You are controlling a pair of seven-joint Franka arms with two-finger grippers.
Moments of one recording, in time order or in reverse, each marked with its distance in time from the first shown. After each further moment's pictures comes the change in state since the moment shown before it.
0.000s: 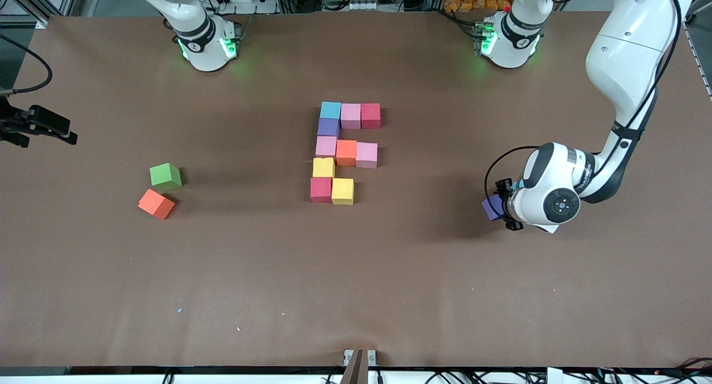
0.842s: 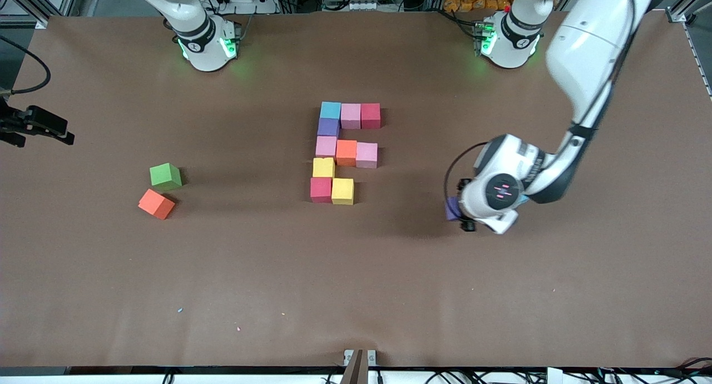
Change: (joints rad) left arm -0.276 0.041 -0.006 0.134 0.026 0.015 -0.006; right arm -0.003 0.000 -0.001 0.000 -0.020 0.003 0.001
